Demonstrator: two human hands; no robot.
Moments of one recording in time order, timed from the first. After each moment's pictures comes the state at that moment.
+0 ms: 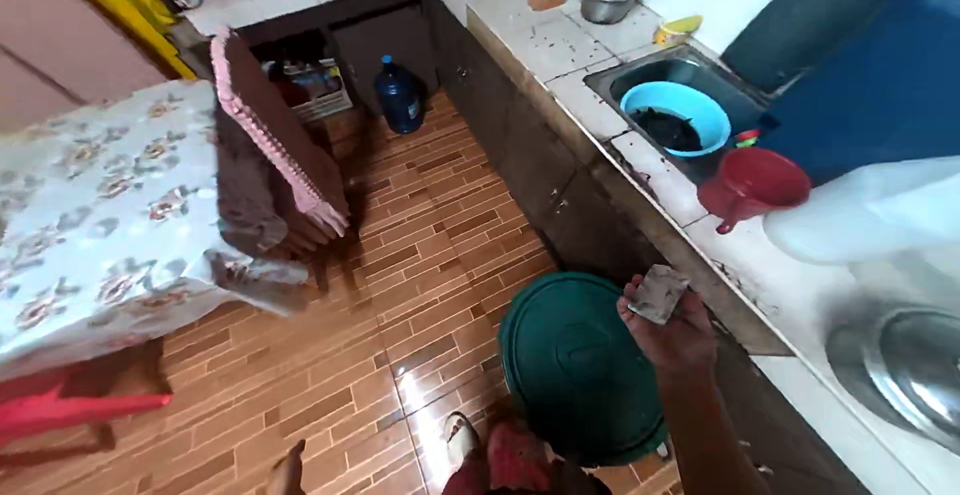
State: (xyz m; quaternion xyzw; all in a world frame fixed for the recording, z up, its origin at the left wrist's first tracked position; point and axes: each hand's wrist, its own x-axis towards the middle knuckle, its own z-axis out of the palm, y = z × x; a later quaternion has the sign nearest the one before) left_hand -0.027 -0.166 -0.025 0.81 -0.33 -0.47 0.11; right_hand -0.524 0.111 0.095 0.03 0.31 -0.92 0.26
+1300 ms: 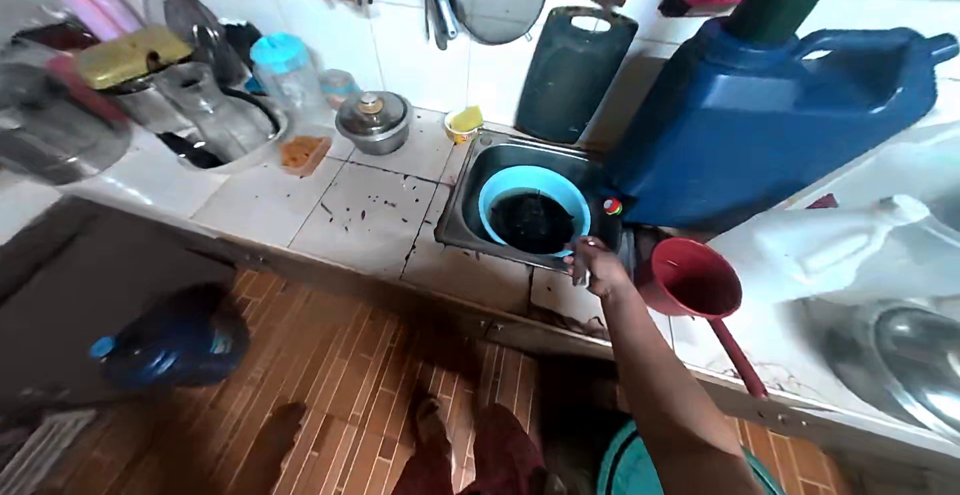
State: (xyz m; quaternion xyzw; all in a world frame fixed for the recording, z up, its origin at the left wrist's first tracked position) left_hand -0.857 -0.623 0.027 0.37 -0.77 -0.48 -0.22; right_hand -1.031 -0.070 0.101 0.31 0.62 -0.72 0.03
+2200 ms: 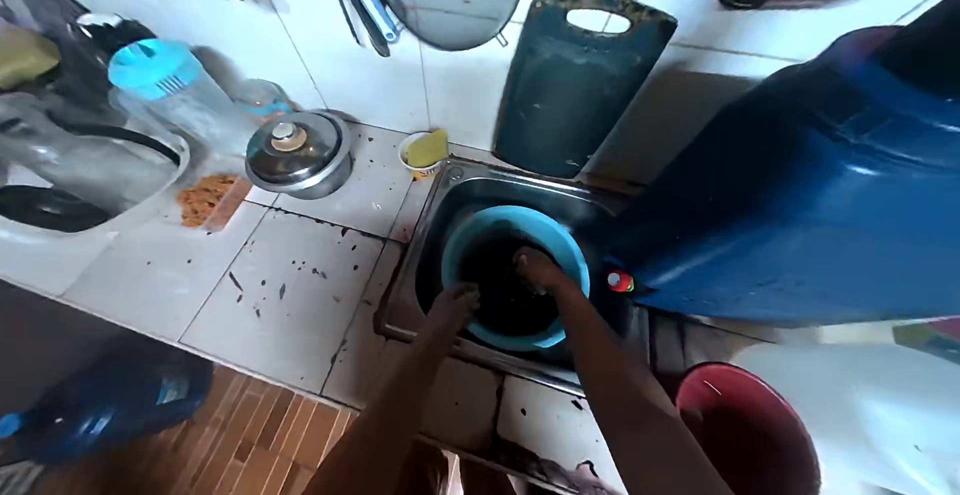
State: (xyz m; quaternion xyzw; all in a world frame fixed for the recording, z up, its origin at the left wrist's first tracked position) left_hand -1.196 -0.228 0.080 0.14 -0.66 -0.66 -0.33; right_hand -1.266 -0.001 0.001 0.11 0.85 -0.41 0.32
